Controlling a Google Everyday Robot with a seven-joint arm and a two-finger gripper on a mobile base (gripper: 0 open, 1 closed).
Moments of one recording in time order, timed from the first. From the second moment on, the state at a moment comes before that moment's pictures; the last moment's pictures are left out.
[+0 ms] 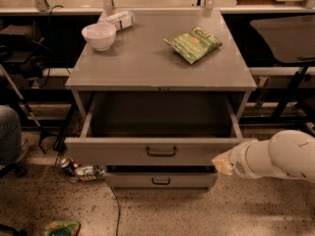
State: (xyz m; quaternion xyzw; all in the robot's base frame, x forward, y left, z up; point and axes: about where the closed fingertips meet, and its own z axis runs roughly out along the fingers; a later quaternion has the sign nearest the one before) arm 0.474 -0.196 0.666 -0.30 0.90 0.10 0.29
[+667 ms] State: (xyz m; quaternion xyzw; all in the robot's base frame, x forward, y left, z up) arm 0.574 -0.188 0.665 -0.31 0.88 0.11 0.34
